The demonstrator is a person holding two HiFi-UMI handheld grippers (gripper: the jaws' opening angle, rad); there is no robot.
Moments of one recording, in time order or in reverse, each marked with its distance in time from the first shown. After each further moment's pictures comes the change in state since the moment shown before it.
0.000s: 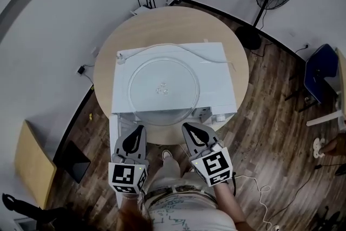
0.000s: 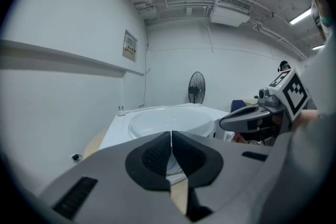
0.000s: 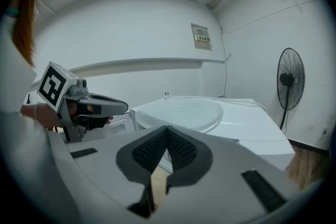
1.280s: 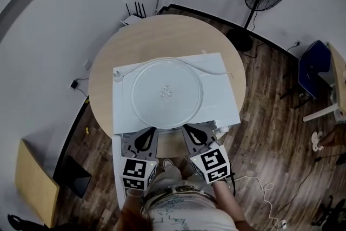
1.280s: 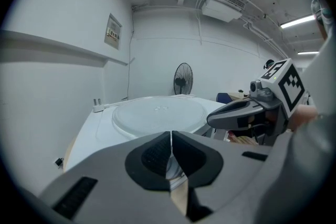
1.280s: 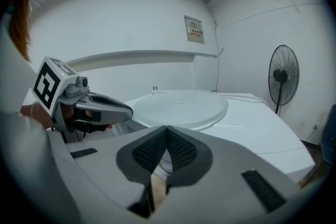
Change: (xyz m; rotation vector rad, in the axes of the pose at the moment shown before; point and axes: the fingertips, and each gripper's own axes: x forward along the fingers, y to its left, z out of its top) left arm 0.067 0.004 -0.006 0.046 0.100 -0.185; right arm 0.051 -0.024 -0.004 0.039 0.077 -0.089
